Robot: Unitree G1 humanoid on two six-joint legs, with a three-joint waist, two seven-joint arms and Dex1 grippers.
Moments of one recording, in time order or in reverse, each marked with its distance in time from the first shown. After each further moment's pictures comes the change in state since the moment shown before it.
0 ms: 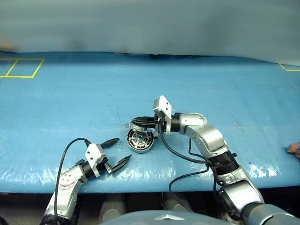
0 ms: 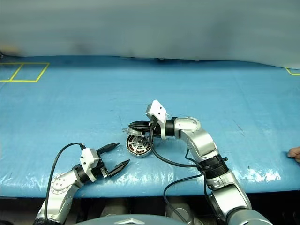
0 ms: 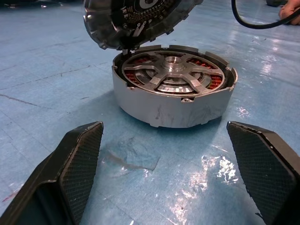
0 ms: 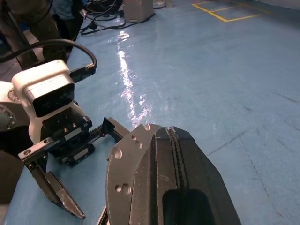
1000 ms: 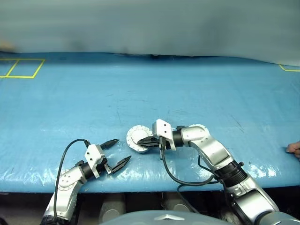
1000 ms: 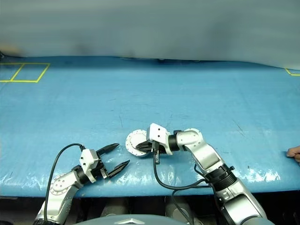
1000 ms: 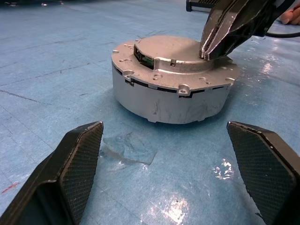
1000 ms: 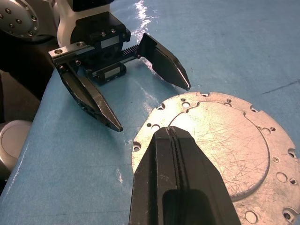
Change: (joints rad) left arm 0.006 0.001 0.001 0.000 -0.002 0.001 -0.001; right arm 0.099 -0.088 0.117 -0.016 -0.159 -0.127 0.027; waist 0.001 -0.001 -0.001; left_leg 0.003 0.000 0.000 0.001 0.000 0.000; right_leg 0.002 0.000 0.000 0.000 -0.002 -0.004
